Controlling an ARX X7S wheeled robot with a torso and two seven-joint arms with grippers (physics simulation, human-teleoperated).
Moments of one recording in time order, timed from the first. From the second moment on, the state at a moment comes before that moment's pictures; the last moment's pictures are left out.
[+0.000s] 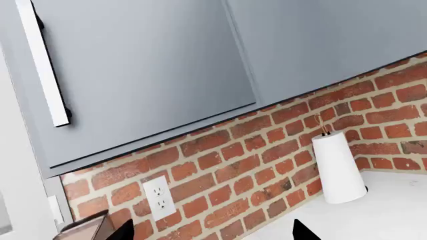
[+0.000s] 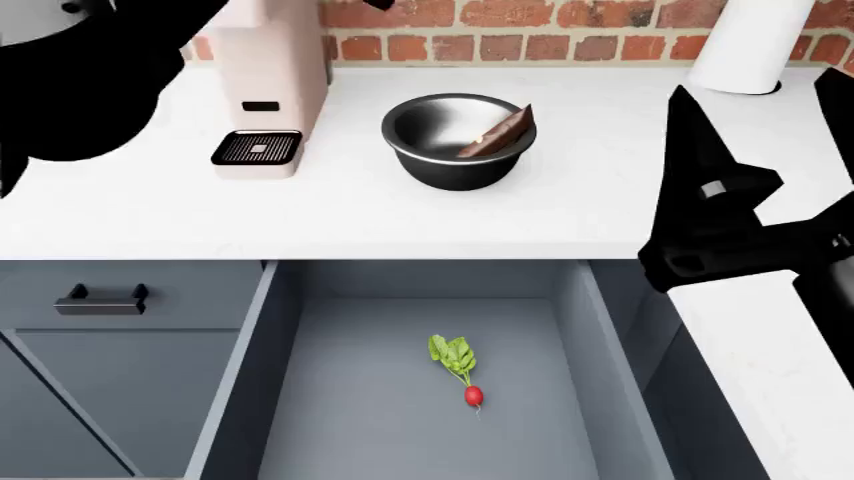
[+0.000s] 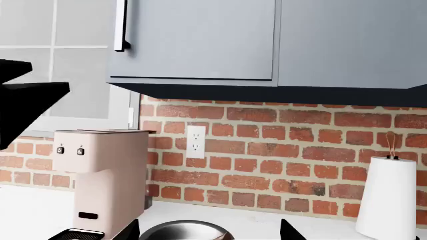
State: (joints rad) left arm -2.07 -0.73 1.57 0.14 -1.50 -0.14 -0.53; right arm 0.77 0.90 0.12 -0.95 1.64 0.82 0.92
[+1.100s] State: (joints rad) left arm -1.68 -1.14 1.64 0.74 -1.30 0.13 -0.84; right arm 0.78 0.84 0.03 -0.94 1.55 0.85 0.93
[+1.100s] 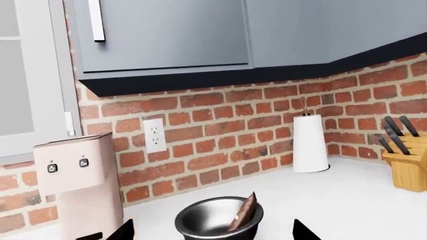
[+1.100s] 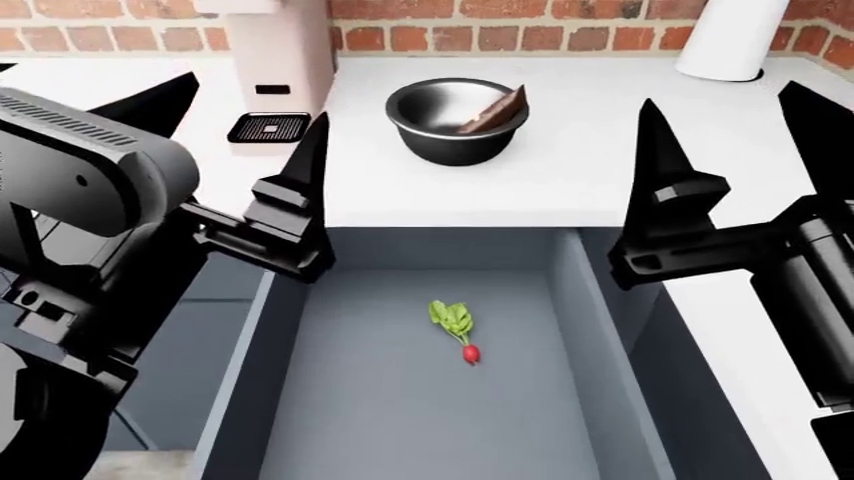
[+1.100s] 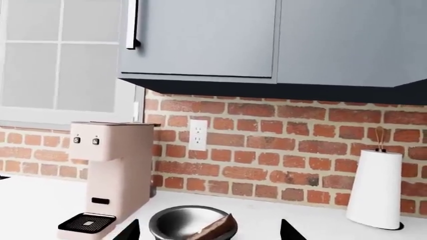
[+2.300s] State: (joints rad) left arm -1.65 -1.14 1.62 0.73 -1.31 0.13 -0.83; right arm 0.85 0.86 -0.01 -0.96 1.57 0.86 0.98
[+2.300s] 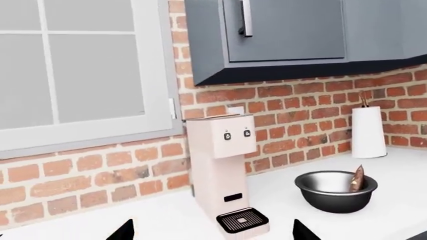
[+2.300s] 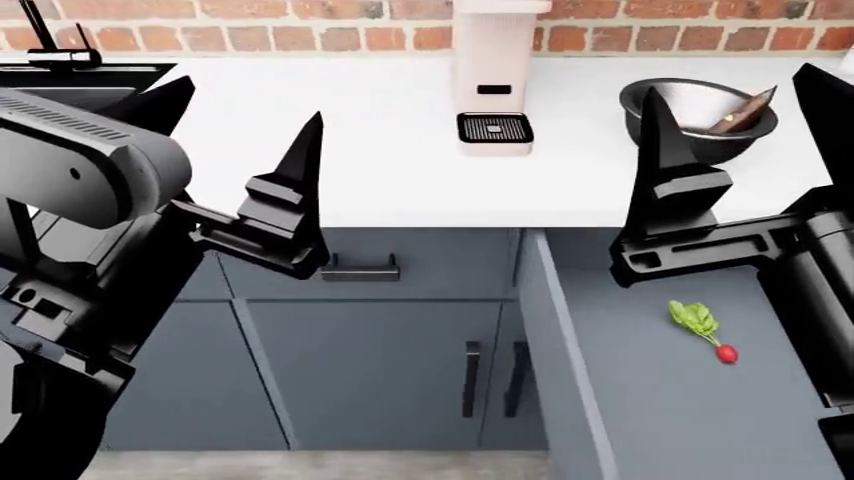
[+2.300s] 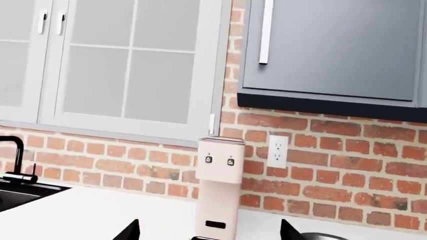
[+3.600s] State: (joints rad) left arm -1.63 -1.14 1.59 0.73 -1.31 0.13 -0.82; right arm 0.81 0.86 0.04 -0.96 1.60 0.78 0.98
